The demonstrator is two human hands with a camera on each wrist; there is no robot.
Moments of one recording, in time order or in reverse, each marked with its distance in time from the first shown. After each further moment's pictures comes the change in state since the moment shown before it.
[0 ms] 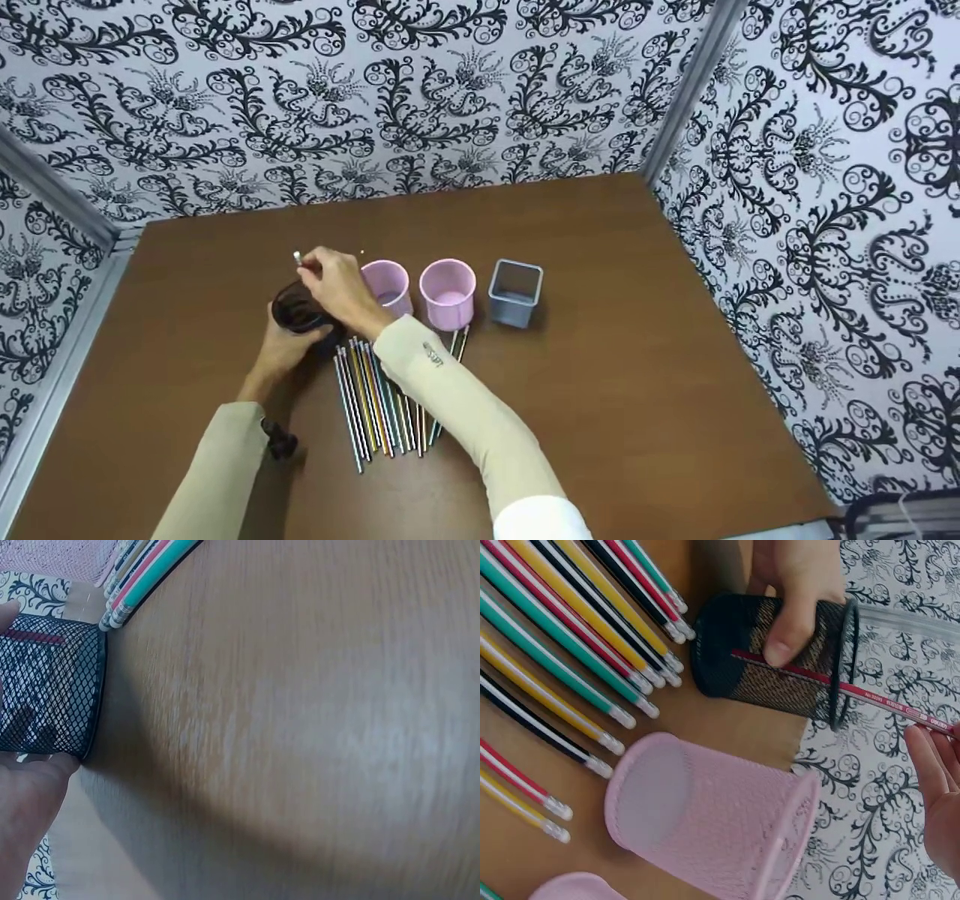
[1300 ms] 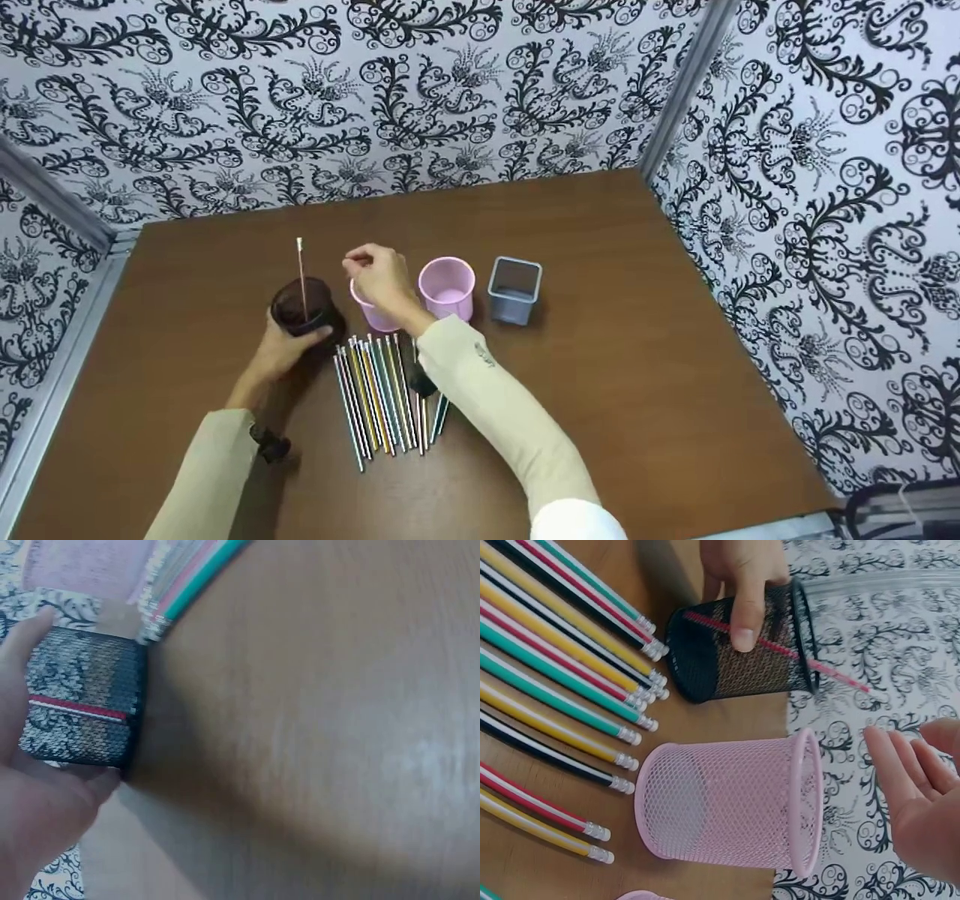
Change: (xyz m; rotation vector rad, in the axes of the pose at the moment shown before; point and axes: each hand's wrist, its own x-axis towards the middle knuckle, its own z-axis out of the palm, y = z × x) left_hand -0.008 0.007 -0.008 0.076 -0.084 -0.064; right_hand -0.013 0.022 -0.043 0.134 0.048 0.341
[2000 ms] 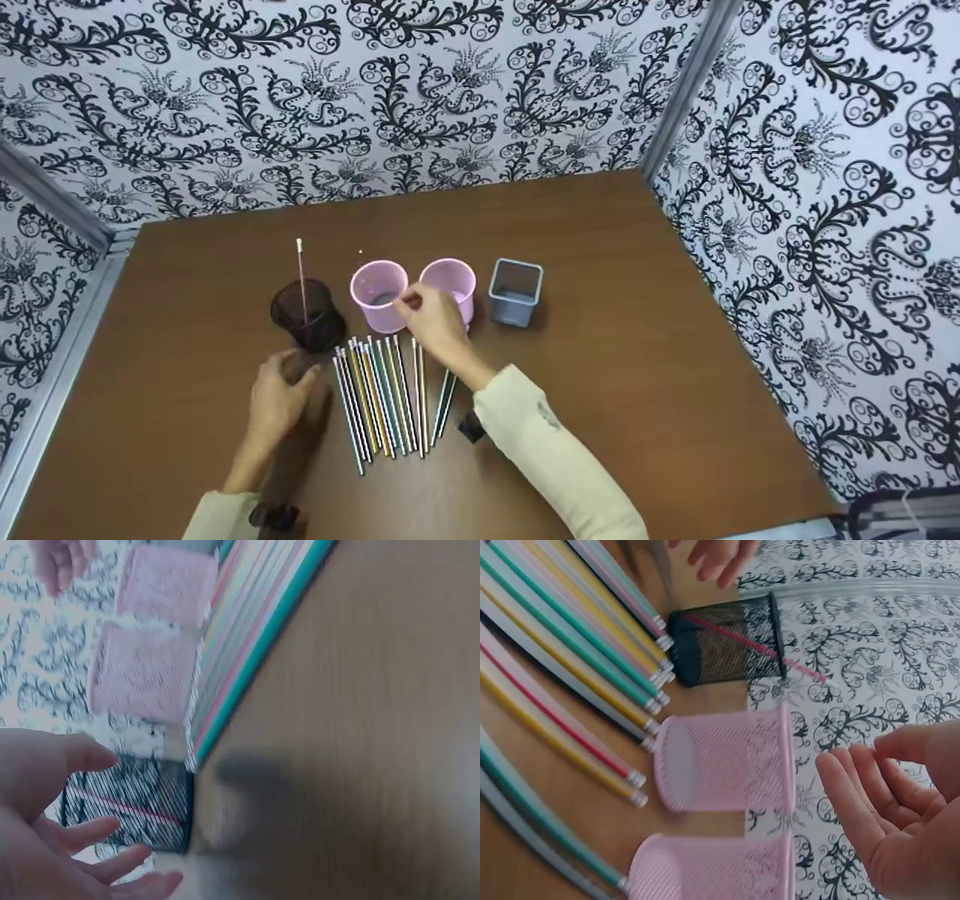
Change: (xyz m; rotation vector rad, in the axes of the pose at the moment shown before) left_hand -0.085 0.024 0.024 0.314 0.220 -0.059; right_hand -0.066 0.029 -0.054 -0.031 -0.010 0.074
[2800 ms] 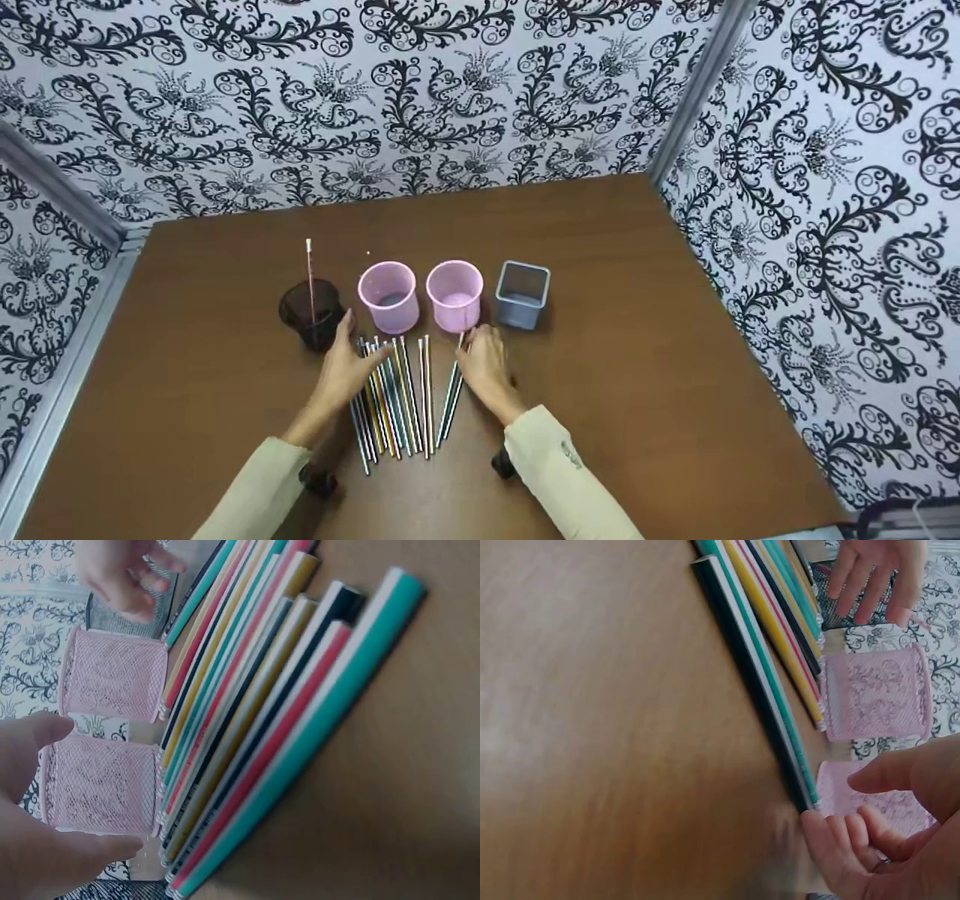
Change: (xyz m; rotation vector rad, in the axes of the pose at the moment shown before) left_hand 0.017 0.044 0.057 -0.161 -0.159 0.117; right_hand -0.029 0.093 -0.004 -0.408 0.181 0.147
